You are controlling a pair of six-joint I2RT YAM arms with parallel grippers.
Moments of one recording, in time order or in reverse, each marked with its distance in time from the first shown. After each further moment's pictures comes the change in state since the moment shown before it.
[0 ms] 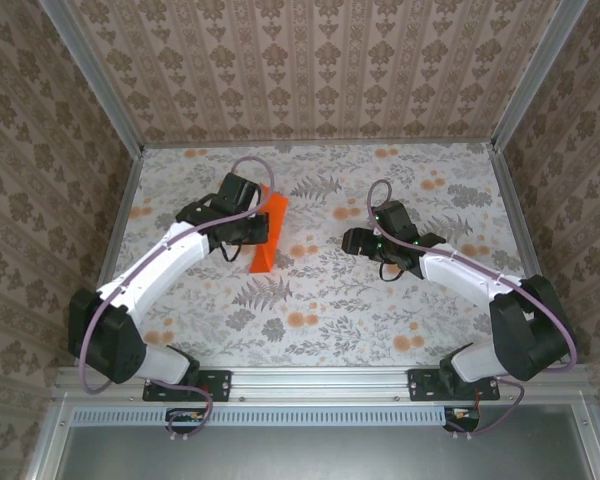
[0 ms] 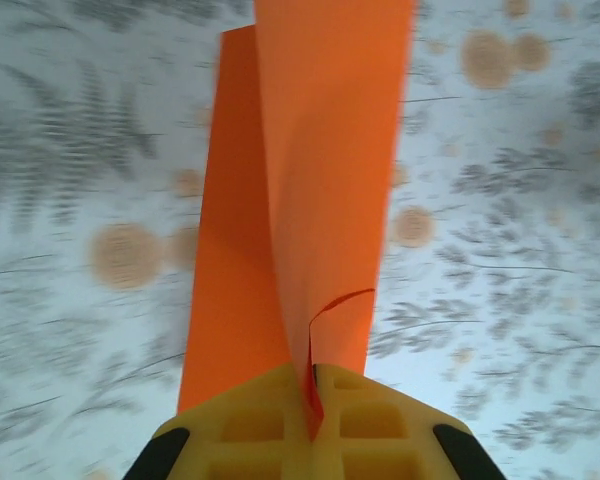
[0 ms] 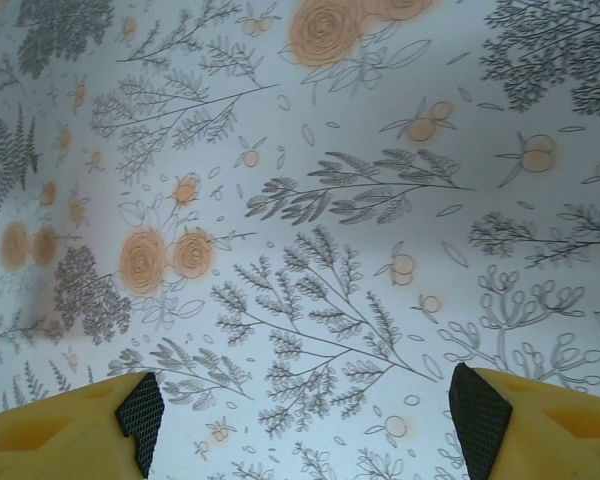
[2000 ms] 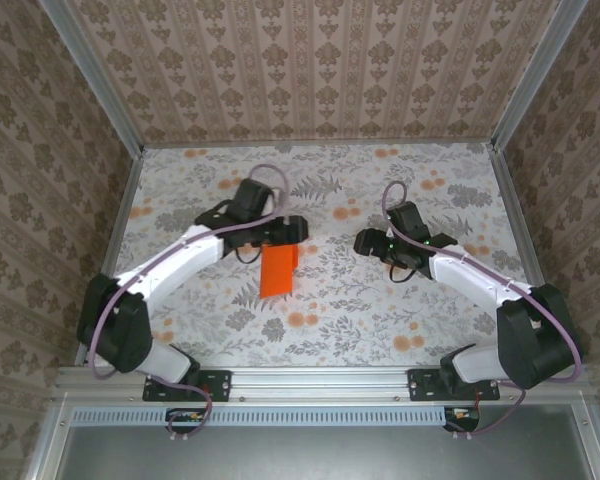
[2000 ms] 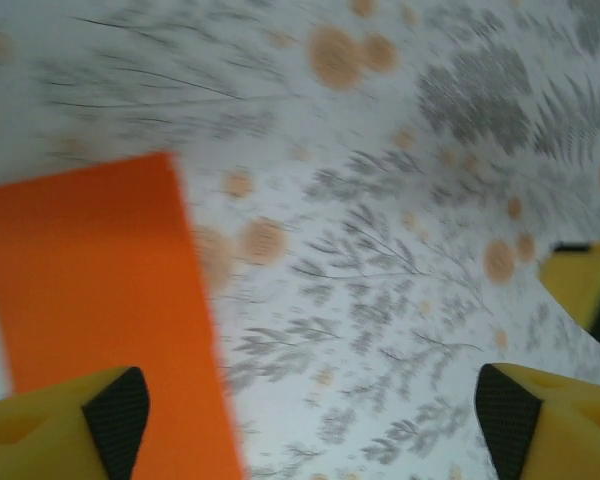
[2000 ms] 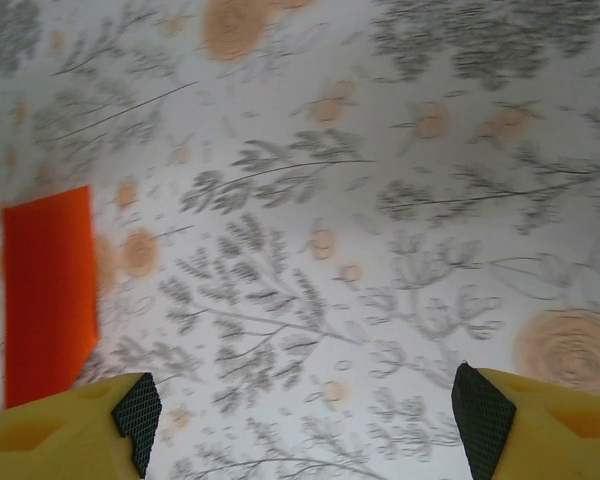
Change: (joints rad) left arm -0.009 0.040 -0.135 0.325 0.266 -0.151; right arm -0.046 -0.043 -0.008 -0.085 -0.027 0.034
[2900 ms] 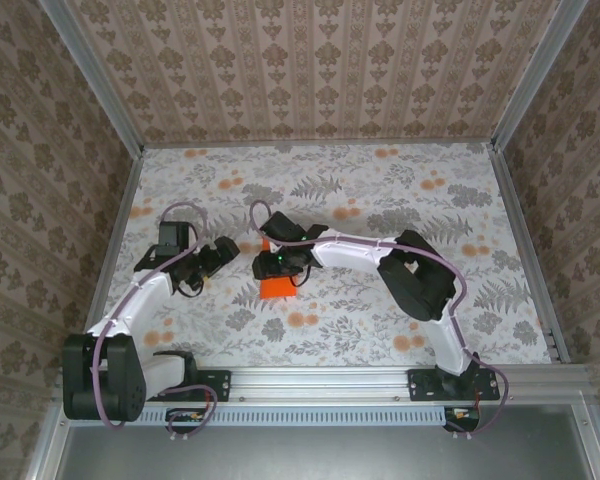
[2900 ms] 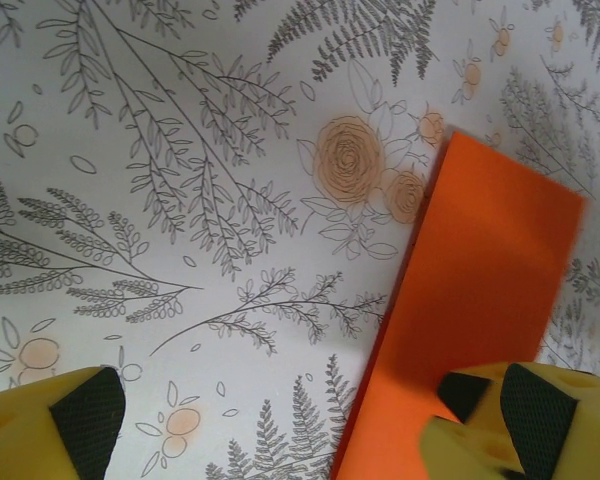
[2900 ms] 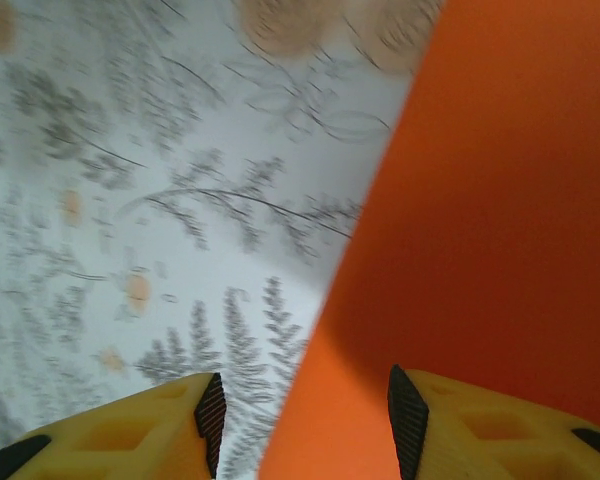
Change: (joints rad) left arm 0.481 -0.283 -0.451 0.050 0.116 -0.096; right arm 0.474 0.729 0.689 -0.081 -0.106 -0.010
